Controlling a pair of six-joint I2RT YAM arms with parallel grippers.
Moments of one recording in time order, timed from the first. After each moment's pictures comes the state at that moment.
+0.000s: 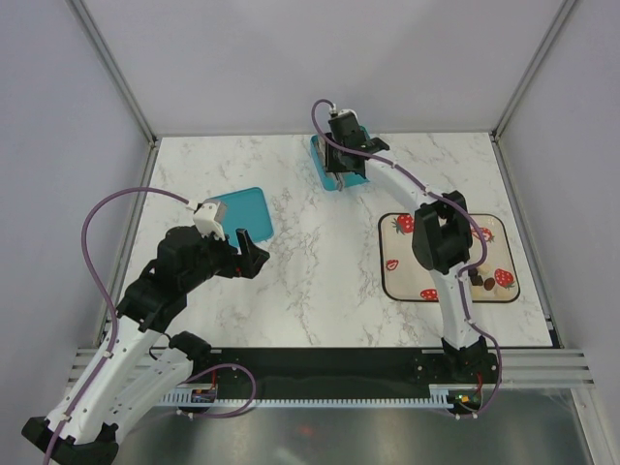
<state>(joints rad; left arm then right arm) -0.48 0.65 0.79 -0.60 0.09 -0.38 0.50 2.24 2.04 -0.52 0.16 0.35</state>
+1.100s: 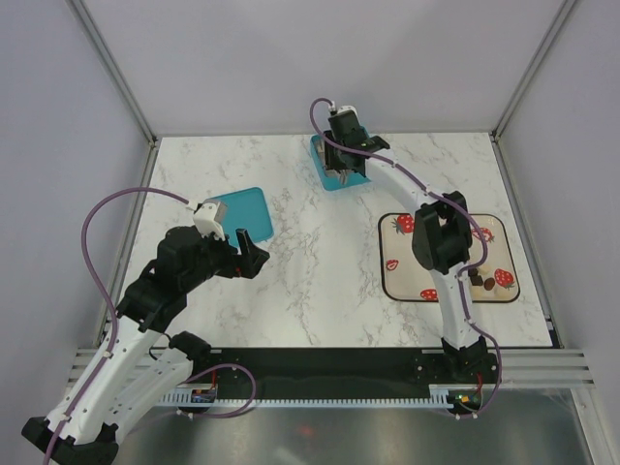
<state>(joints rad) -0.48 0.65 0.79 -0.60 0.09 -0.38 0.50 2.27 2.07 -0.51 0.20 0.29</state>
